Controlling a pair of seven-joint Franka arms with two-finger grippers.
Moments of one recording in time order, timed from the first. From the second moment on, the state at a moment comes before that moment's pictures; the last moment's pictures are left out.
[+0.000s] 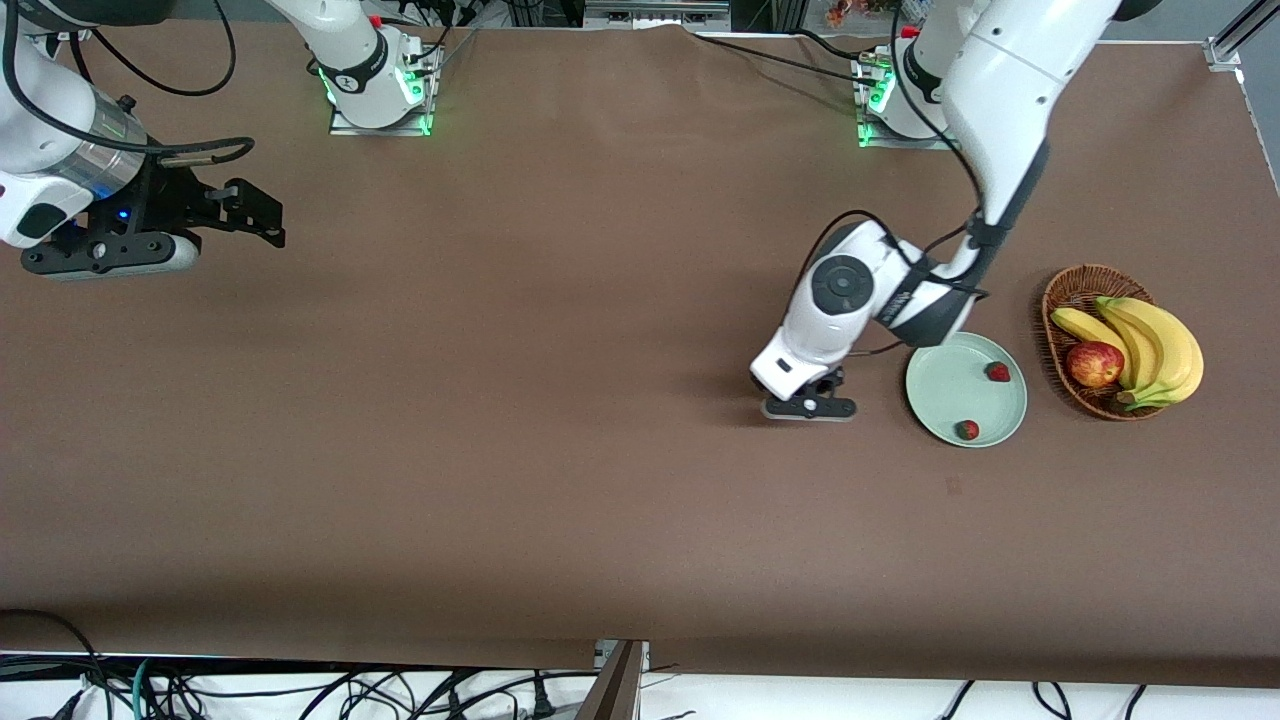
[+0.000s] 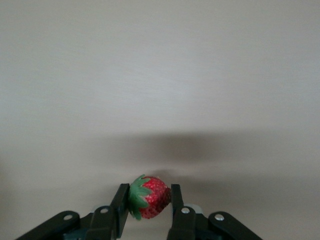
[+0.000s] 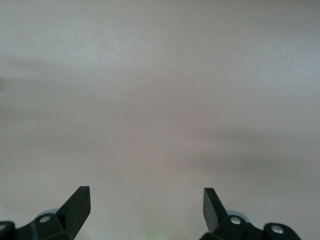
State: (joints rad) left arm -0.10 0.58 -0.34 -1.85 0.36 2.40 -0.57; right arm 0.05 0.04 0.12 -1.59 0.03 1.57 0.07
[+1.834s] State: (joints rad) left arm 0.09 0.22 -0.11 -1.68 -0.05 1.80 0.17; right arm 0.04 0.10 0.13 -1.53 -0.02 1.61 0.08
